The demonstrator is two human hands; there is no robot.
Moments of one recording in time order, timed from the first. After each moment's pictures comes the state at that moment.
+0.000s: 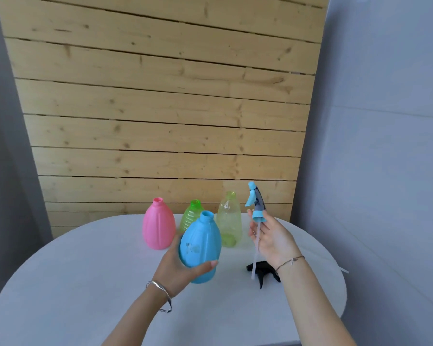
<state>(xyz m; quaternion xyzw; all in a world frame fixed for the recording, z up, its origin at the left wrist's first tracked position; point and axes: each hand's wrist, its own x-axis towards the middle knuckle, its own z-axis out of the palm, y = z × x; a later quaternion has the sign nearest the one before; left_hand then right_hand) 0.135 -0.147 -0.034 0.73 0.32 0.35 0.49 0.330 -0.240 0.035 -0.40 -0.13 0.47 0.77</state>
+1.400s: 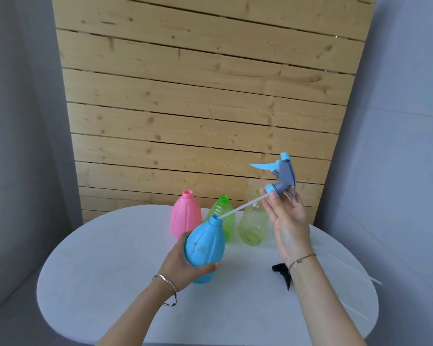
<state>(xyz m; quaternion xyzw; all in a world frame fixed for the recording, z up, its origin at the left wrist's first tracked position) 0.090 -0.123 -0.053 0.74 0.37 0.34 0.45 0.280 -0.212 0.050 -0.34 -0.35 0.27 0.83</state>
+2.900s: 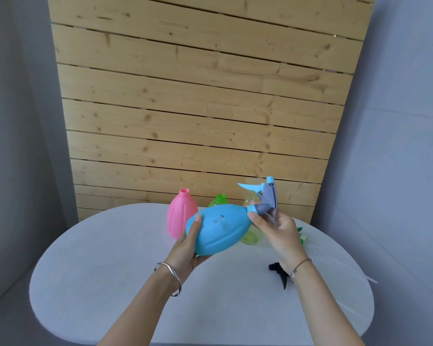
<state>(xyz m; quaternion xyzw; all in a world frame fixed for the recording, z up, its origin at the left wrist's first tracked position) 0.119 -0.128 -0.021 0.42 0.29 0.37 0.77 0.293 -0.216 0.022 -0.53 -0.41 0.28 0.69</state>
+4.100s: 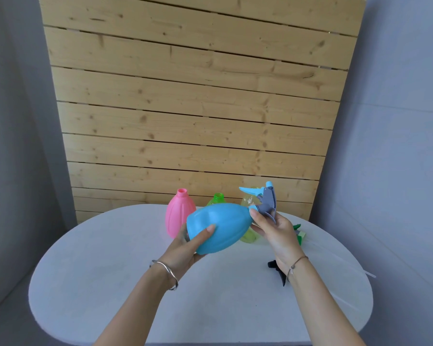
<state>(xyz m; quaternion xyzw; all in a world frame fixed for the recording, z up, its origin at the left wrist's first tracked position) 0.109 -0.132 -0.011 0.52 0.26 0.33 0.74 0.290 -0.216 0.019 -0.53 -0.33 0.34 0.71</state>
